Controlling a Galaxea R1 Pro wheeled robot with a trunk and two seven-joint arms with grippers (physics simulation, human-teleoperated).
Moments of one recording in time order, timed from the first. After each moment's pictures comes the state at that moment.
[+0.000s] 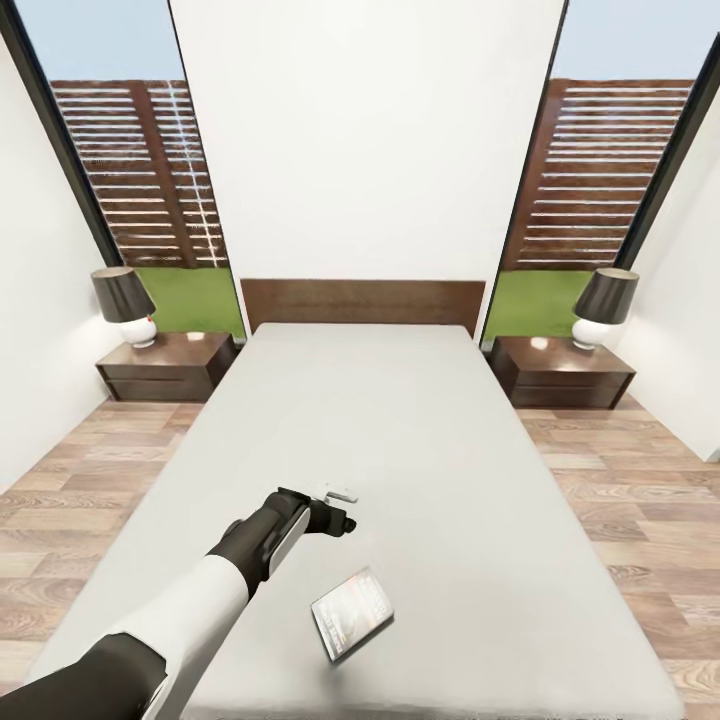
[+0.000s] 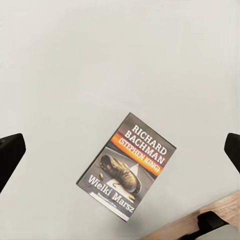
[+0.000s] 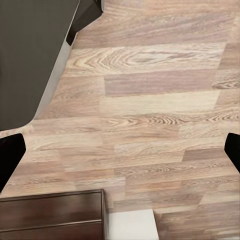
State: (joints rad) left arm -0.85 -0.14 -0.36 -0.53 0.14 0.61 -0.12; right arm 0.14 -0.11 -0.23 0.04 0.16 -0.13 0.03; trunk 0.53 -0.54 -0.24
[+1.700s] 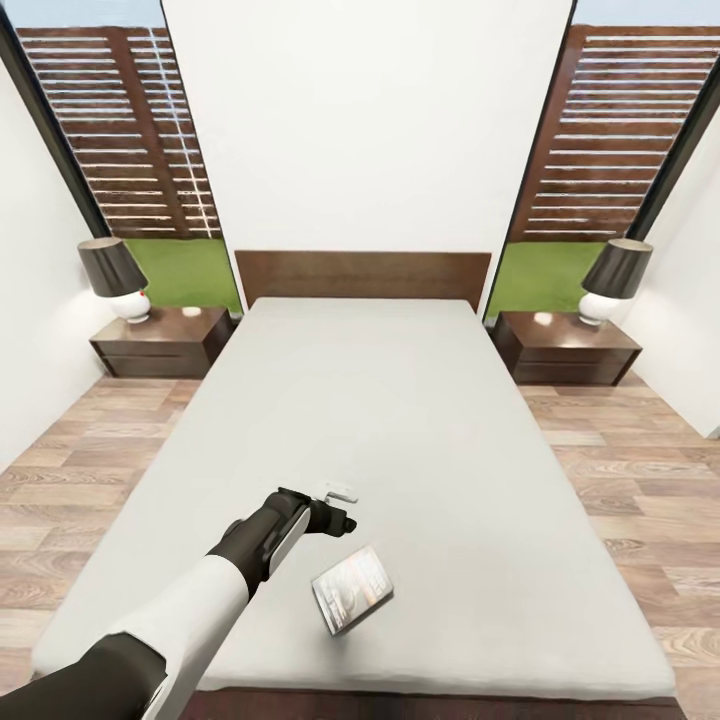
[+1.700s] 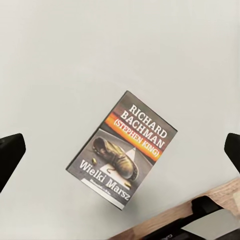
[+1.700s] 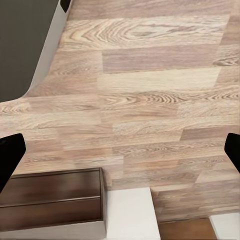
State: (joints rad) left arm -0.85 -0.14 -0.37 -0.53 0.14 0.61 -0.12; right arm 0.14 -0.11 -0.23 0.04 0.16 -0.12 0.03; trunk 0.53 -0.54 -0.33
